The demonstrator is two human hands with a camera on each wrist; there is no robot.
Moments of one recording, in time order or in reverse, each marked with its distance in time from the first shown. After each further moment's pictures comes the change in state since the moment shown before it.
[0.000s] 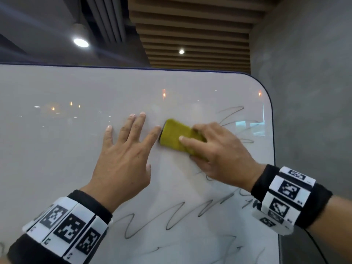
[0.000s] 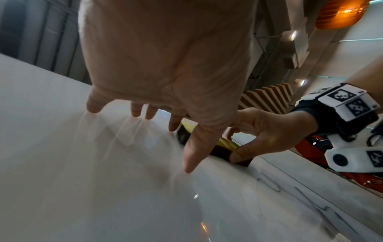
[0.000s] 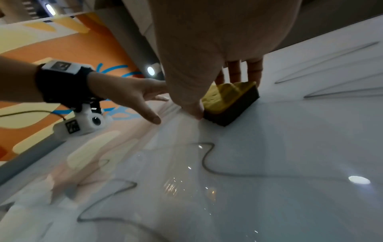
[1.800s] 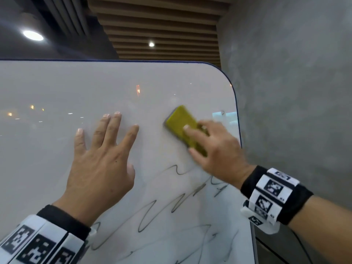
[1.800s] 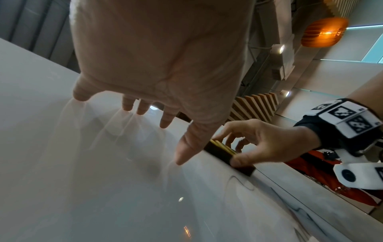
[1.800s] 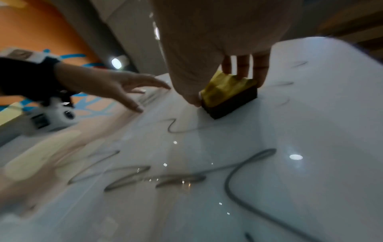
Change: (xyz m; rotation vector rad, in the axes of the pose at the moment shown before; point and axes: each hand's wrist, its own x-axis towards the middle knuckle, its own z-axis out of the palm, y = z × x) left_hand 0.008 0.032 0.013 -0.023 0.057 0.031; right_hand -0.060 0.028 -0.007 -0.093 0.075 0.336
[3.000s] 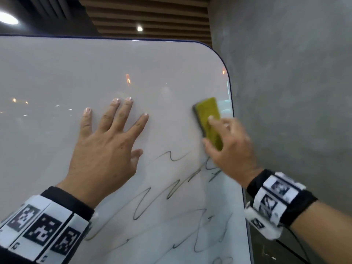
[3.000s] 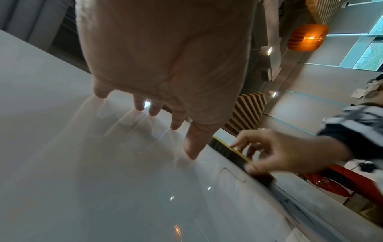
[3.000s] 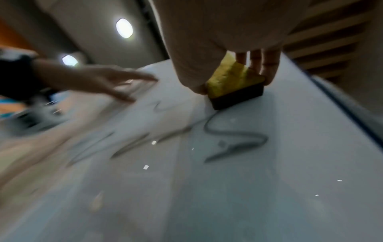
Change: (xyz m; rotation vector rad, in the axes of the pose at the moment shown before) left_hand 0.010 0.009 0.012 0.026 0.031 0.157; right_hand -0.050 0.012 0.004 0.001 0.047 0.329
